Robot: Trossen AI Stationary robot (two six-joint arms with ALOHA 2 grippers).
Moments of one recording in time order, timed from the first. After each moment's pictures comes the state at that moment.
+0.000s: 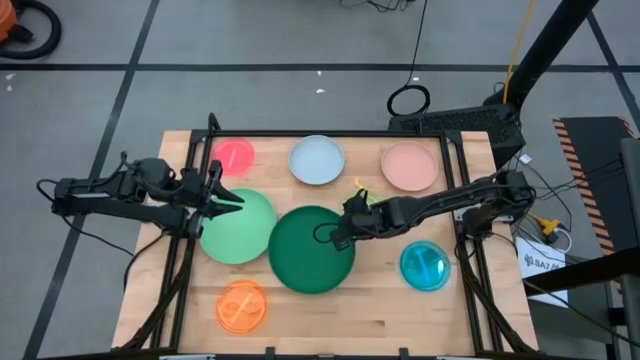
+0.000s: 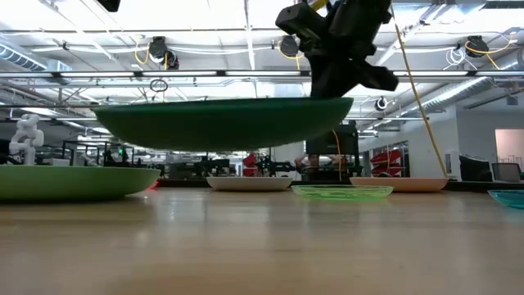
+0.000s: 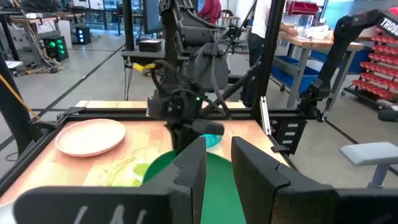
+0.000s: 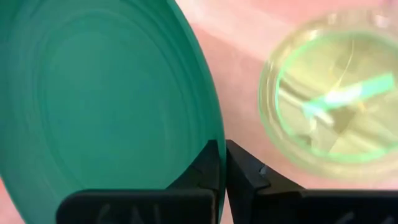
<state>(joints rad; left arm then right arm) -0.03 0.53 0.72 -0.27 0.15 -0.06 0.16 1.66 1.25 -0.71 0.23 1.16</state>
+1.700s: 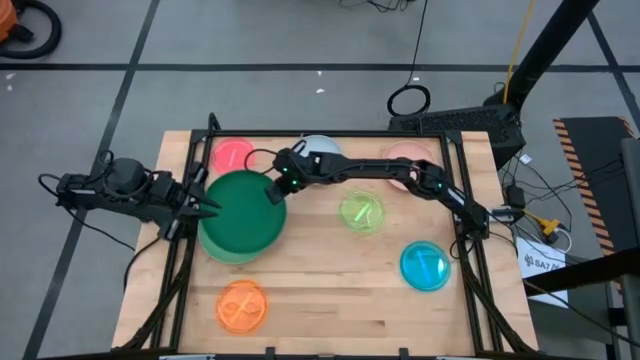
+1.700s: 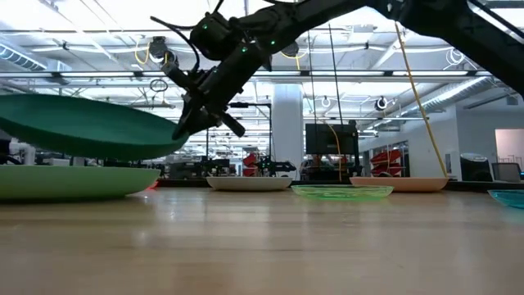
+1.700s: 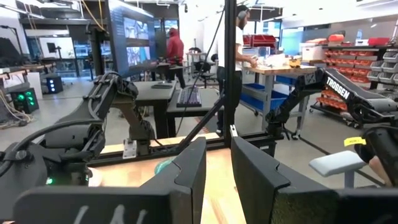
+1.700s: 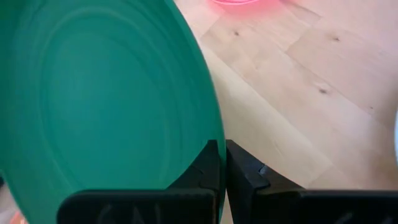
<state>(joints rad) -0.16 0.38 0.71 -0.26 0.16 0.02 -0.19 2.32 2.02 -0.49 -0.08 0.67</state>
